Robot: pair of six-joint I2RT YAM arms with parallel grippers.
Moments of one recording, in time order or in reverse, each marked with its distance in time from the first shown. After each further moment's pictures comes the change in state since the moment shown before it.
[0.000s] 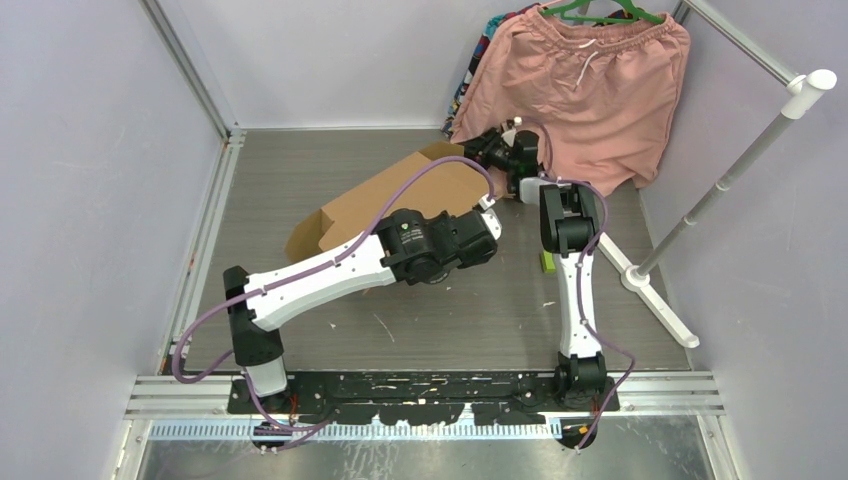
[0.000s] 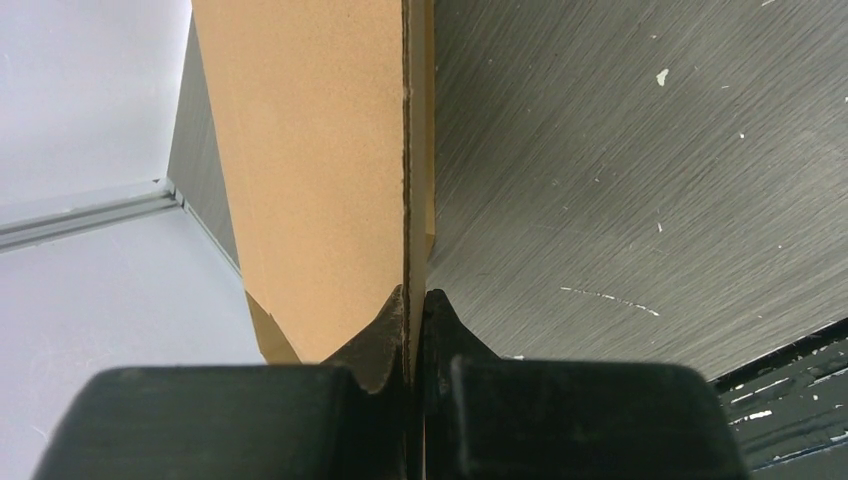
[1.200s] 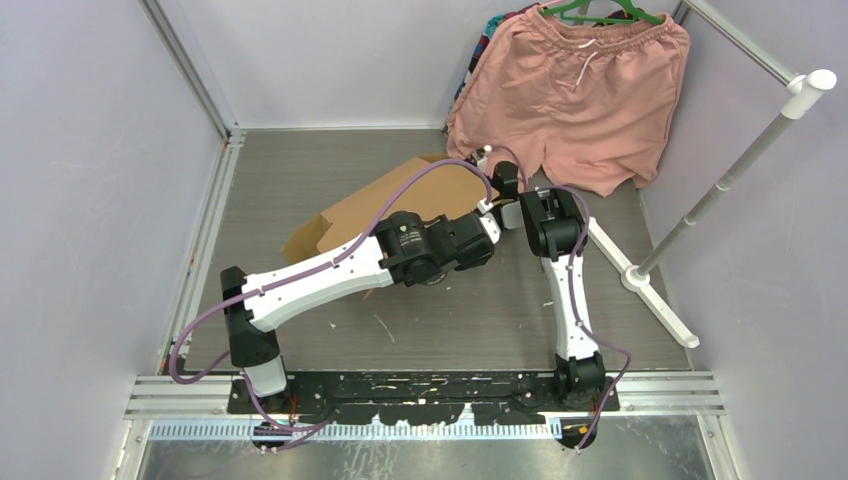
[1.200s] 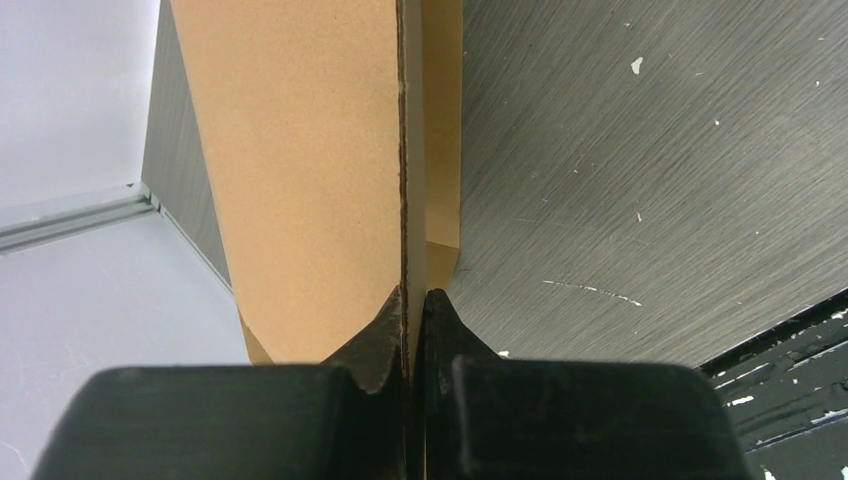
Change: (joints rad) left arm 0.002 -0.026 -0.045 0.023 0.045 -0.004; right arm 0.112 -0.001 -0.259 0.346 -0.139 0.161
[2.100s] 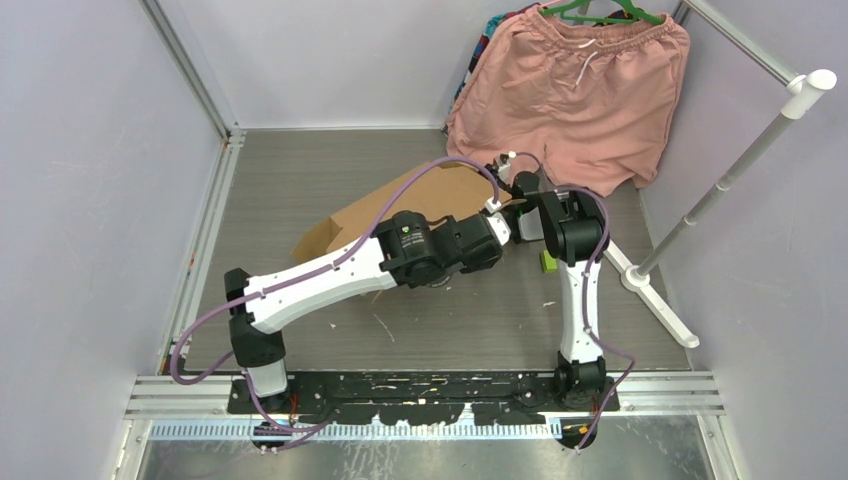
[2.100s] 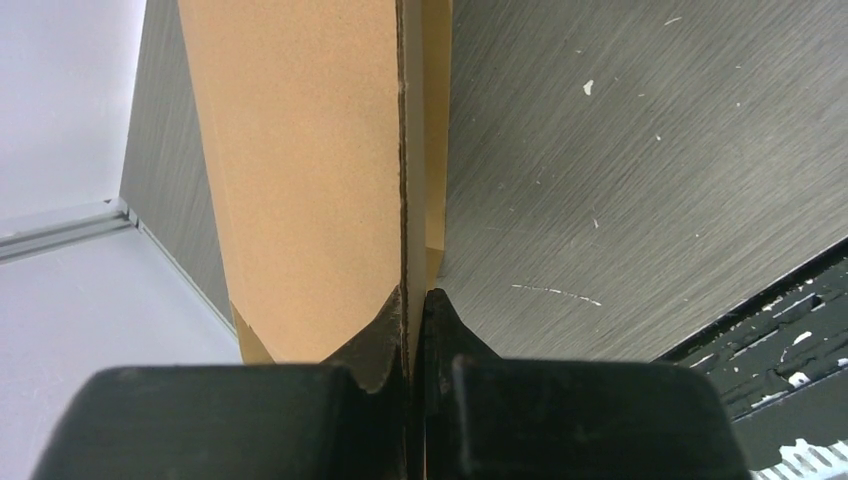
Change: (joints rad) left arm -0.031 0.025 0.100 -0.046 0.027 -0.036; right arm -0.055 -0.201 -0.305 0.134 0.066 -0.046
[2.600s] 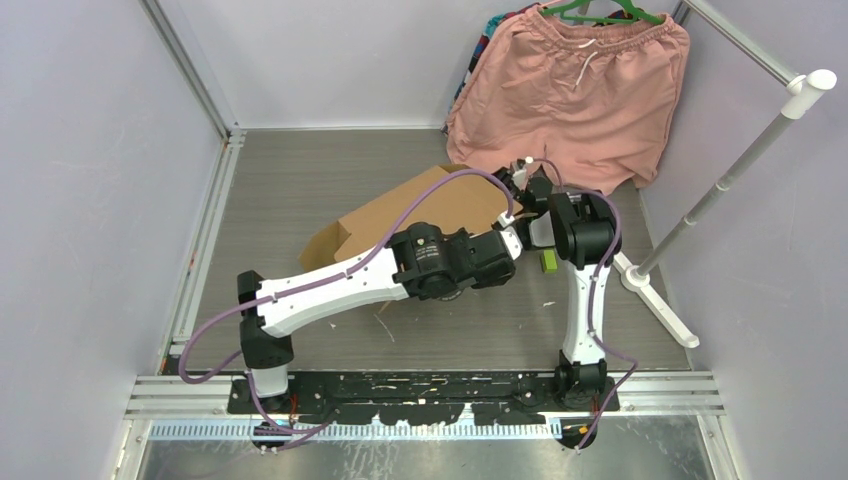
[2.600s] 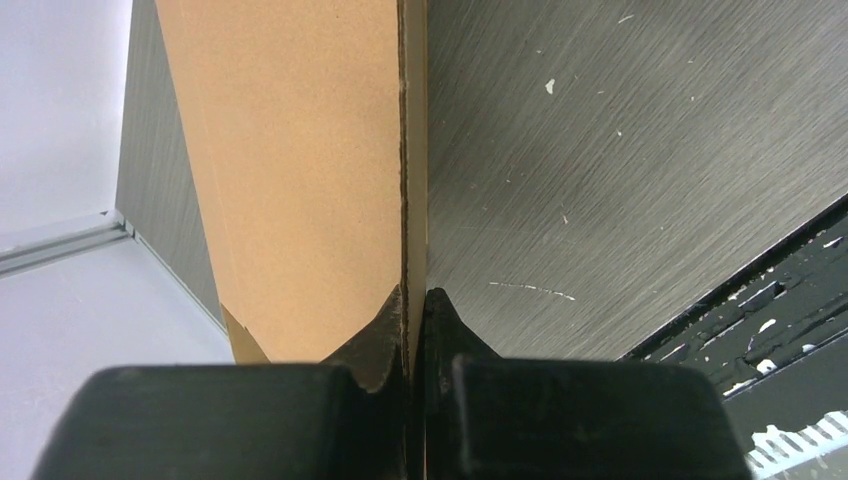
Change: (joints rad) left arm -0.063 0.052 0.044 -0.034 -0.005 -0.040; right arm -0.056 -0.078 -0.137 0.036 0.063 -0.028
